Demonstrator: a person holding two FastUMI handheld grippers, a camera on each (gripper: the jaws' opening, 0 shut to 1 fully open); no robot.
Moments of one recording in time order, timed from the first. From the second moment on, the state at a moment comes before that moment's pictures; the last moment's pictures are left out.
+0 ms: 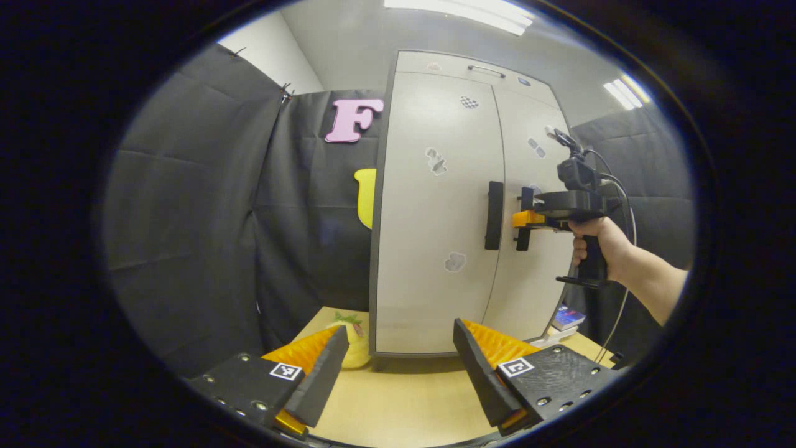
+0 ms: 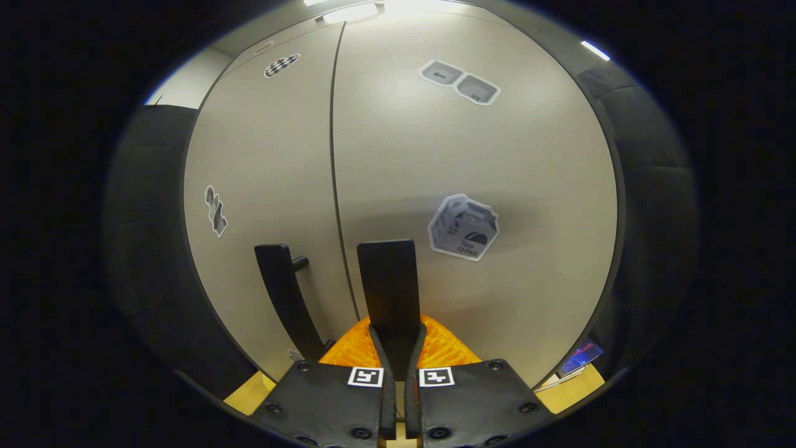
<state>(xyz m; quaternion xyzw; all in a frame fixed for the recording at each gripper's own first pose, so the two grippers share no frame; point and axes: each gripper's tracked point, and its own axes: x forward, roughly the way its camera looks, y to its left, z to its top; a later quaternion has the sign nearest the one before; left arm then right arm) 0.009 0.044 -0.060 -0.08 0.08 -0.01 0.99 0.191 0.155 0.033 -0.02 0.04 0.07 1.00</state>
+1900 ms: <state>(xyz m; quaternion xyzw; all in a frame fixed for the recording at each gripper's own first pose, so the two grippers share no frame) -0.022 -0.034 -0.056 -0.07 0.09 -0.04 0.99 0.041 0.050 0.028 0.02 0.05 0.14 0.99</state>
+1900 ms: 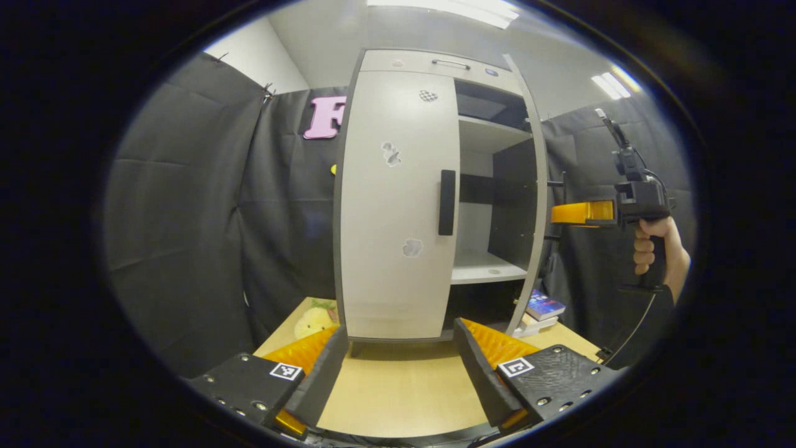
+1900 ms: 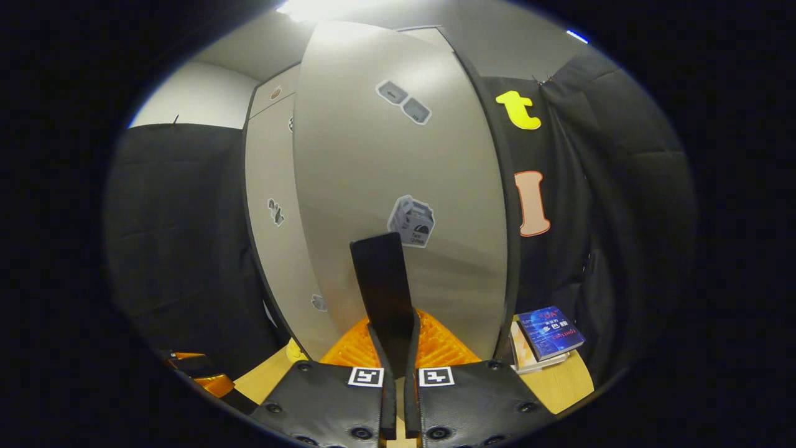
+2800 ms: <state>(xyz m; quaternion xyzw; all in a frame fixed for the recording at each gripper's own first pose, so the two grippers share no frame) 0.019 -0.136 -0.044 -0.07 0.11 -0.09 0.99 0.019 -0.061 0.039 0.05 0.05 0.12 0.99</state>
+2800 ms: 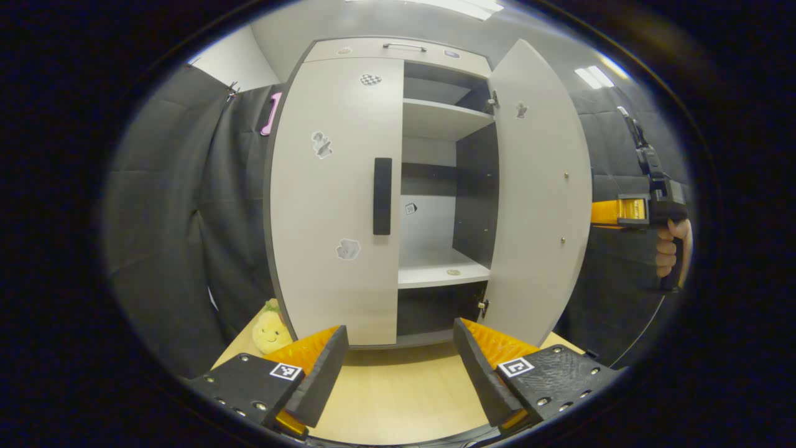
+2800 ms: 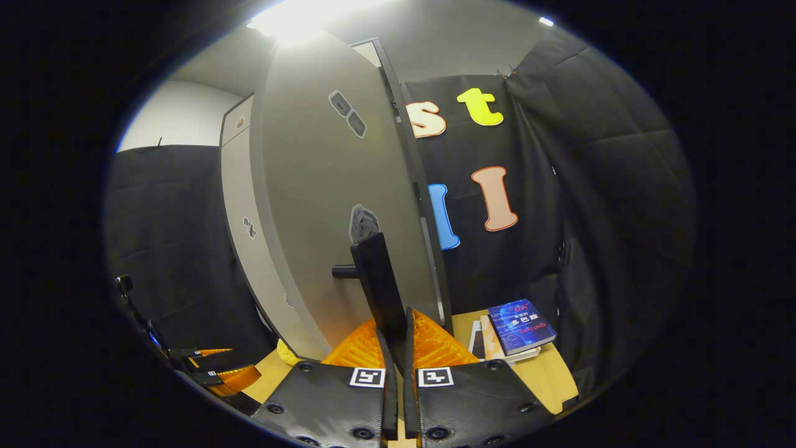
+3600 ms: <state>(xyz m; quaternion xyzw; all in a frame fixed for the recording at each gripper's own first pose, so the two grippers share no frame) 0.013 -0.154 -0.028 -0.05 0.13 0.01 0.99 0.035 -0.099 0.038 0.06 0.05 0.17 0.98</state>
